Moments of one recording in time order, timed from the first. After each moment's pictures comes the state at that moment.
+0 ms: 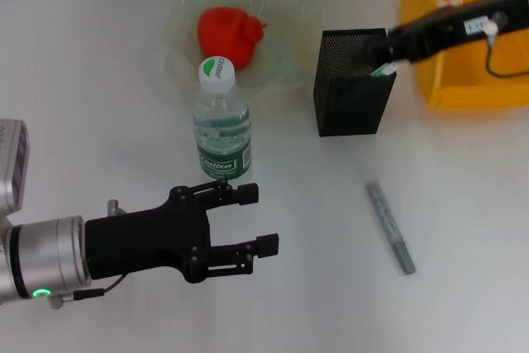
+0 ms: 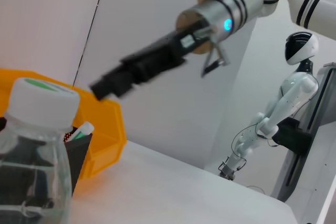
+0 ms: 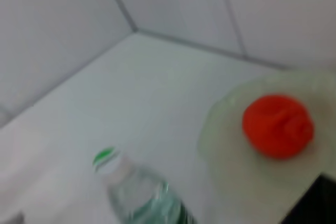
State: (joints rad) left arm -0.38 -2.07 1.15 0.40 1.54 1.62 -1.10; right arm 0.71 2.07 -0.85 -1.16 -2.27 -1.65 2.26
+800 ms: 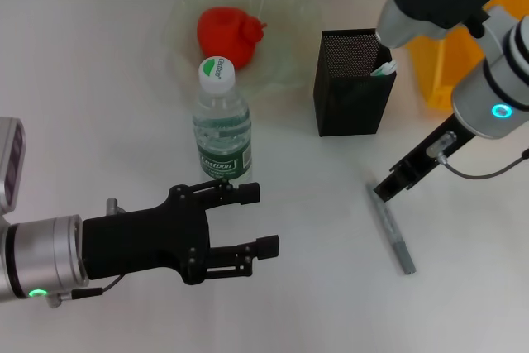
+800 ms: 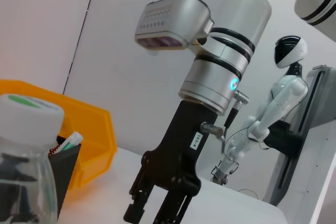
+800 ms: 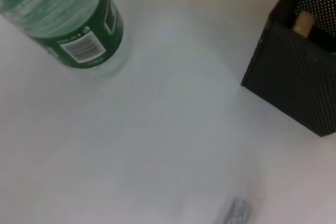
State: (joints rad) left arm -0.38 -2.06 1.15 0.41 1.54 1.65 -1.09; right arm 0.67 2.08 -1.52 -1.32 -2.63 -1.61 2.82
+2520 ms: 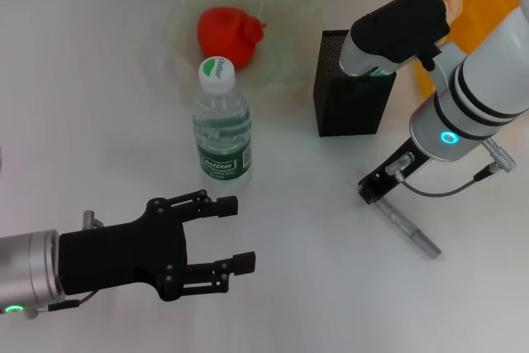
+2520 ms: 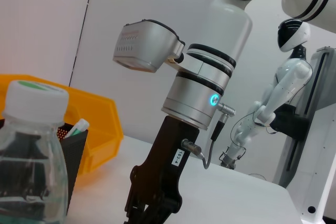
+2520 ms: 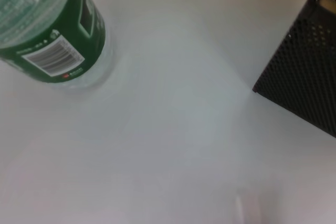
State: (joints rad) left arm -0.34 -2.03 1.15 0.40 1.56 1.66 -1.02; right arm 0.70 2.09 -1.67 -1.14 -2.61 -1.39 2.95
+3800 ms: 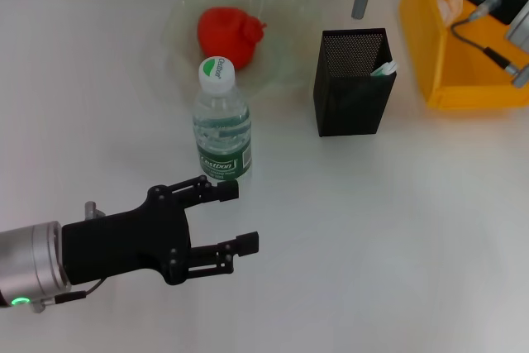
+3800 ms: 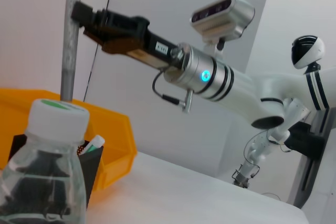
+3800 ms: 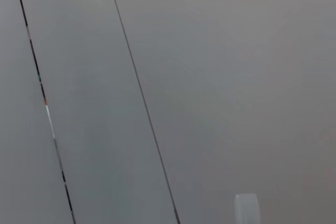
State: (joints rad) left arm -0.34 -2.05 1.10 0.40 1.55 1.66 -1.04; right arm 0.55 2.08 -1.03 -0.54 -1.10 -1.22 1.21
